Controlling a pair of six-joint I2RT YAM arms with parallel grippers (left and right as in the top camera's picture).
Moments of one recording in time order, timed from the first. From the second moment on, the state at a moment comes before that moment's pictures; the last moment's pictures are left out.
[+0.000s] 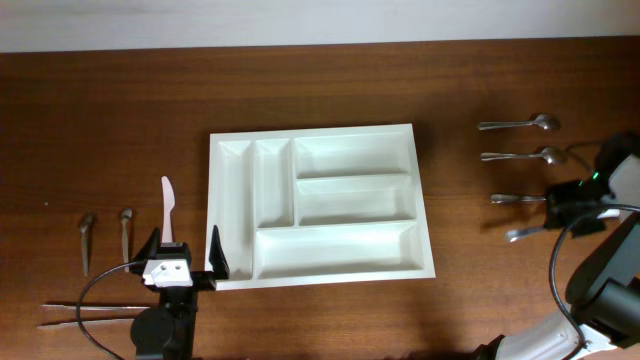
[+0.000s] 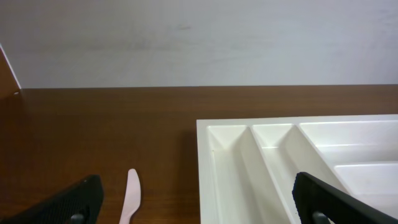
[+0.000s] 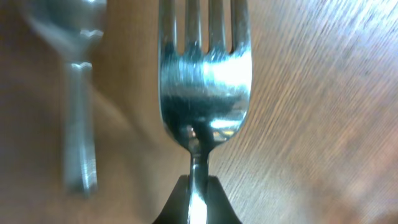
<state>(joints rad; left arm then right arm) 0.01 0.01 0.01 -0.08 0.00 0.00 -0.59 1.88 1.36 -1.10 -0.03 0.76</state>
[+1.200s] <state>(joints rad) 0.01 0.01 0.01 -0.08 0.00 0.00 0.32 1.88 1.56 -1.18 -0.20 1.54</state>
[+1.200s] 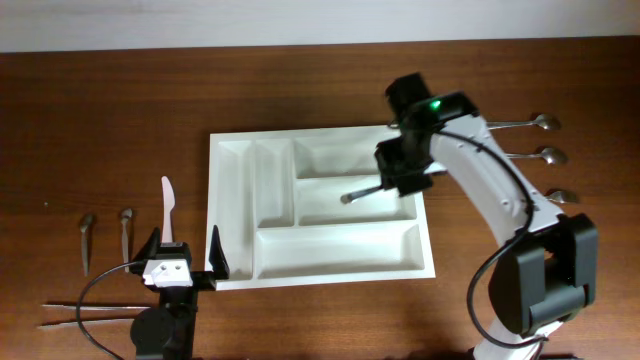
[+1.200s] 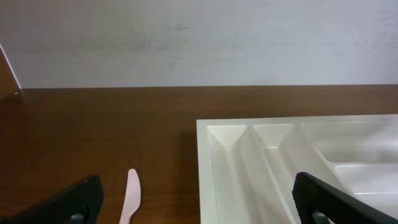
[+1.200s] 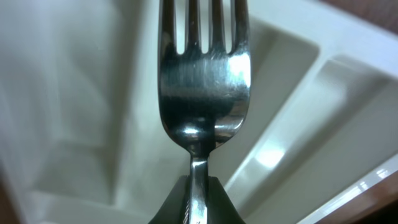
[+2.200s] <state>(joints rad) 0.01 0.01 0.01 -0.08 0.00 0.00 0.13 1.88 1.61 -1.02 -0.19 1.32</state>
